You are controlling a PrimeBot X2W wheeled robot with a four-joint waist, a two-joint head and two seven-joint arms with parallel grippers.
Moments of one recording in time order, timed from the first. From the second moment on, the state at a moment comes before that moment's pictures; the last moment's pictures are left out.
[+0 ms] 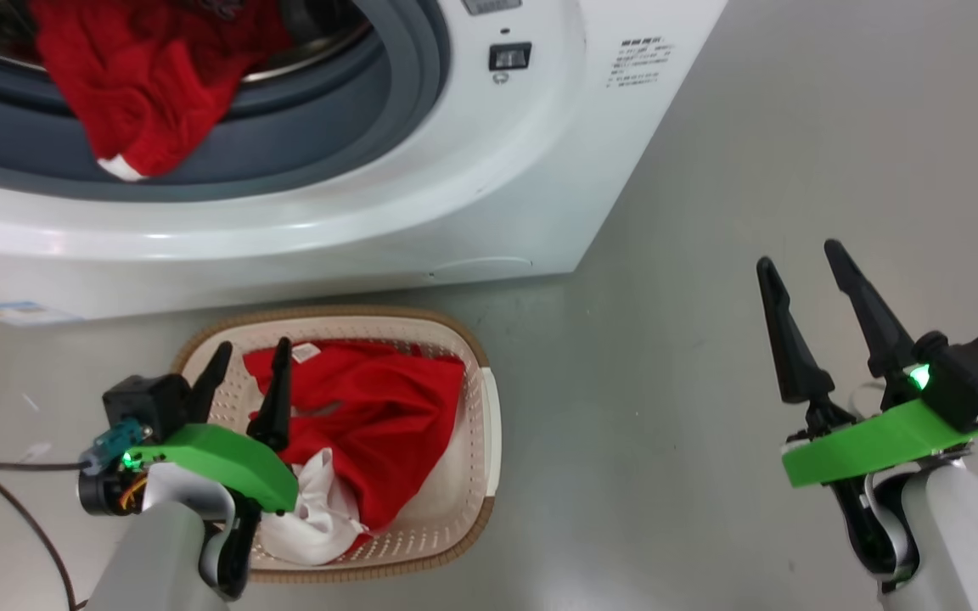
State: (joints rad) left arm -0.55 0.09 -0.15 0.83 -0.42 -0.13 -0.26; right arm -0.26 -0.14 0.08 0.18 0.37 0.12 -0.26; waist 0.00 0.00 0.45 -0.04
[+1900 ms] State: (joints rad) left arm 0.02 0.05 0.08 0.16 -0.22 -0.13 -0.26; right arm 0.04 -0.16 0.02 0.19 0.38 0.12 -0.26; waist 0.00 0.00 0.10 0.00
